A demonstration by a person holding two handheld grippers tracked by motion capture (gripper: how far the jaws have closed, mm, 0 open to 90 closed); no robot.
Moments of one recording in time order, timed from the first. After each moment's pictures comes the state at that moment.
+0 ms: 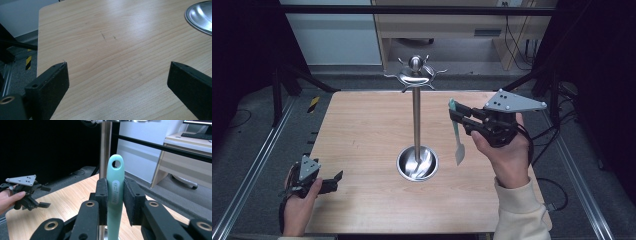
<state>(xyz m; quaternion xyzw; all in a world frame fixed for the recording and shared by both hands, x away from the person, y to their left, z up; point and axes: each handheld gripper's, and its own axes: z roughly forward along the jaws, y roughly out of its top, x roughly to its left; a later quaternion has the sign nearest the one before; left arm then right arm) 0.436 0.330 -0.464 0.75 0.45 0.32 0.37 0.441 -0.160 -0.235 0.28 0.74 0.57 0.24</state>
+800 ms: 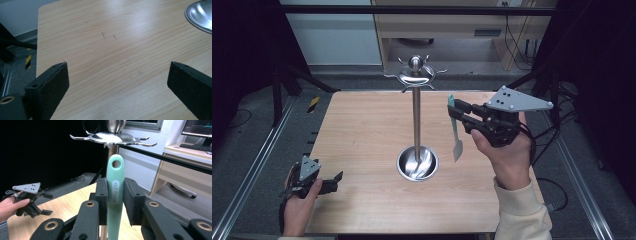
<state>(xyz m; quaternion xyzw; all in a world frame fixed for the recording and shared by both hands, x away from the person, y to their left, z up) 0.436 0.330 -0.465 0.75 0.45 0.31 0.36 0.431 -0.156 -0.219 0.26 0.73 0.58 0.25</state>
